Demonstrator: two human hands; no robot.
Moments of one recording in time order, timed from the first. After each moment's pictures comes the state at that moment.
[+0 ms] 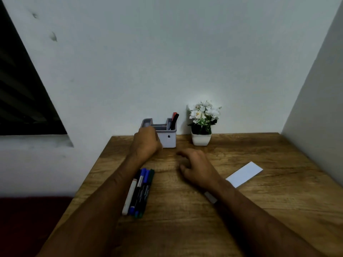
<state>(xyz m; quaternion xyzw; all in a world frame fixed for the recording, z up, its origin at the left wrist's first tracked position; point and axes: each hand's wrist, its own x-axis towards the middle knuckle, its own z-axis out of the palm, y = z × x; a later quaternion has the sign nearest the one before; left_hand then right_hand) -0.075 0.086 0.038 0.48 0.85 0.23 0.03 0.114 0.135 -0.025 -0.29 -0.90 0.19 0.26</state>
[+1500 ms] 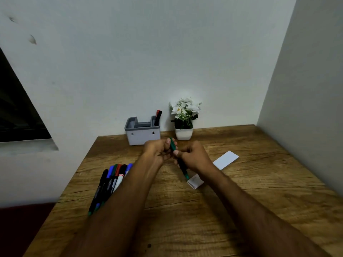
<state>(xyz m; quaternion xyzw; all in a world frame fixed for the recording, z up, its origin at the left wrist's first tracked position) 0.023 0.090 0.027 0.15 0.58 0.62 0.51 0.149 0.112 0.007 -0.42 -0.71 0.47 0.30</state>
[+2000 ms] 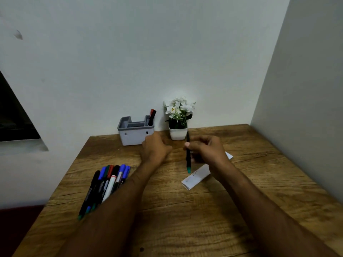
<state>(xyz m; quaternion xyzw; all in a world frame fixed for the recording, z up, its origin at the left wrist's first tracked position) 0.013 0.115 0.000 0.46 0.83 0.30 0.05 0.198 0.118 0.026 -0.40 -0.59 0.57 0.41</state>
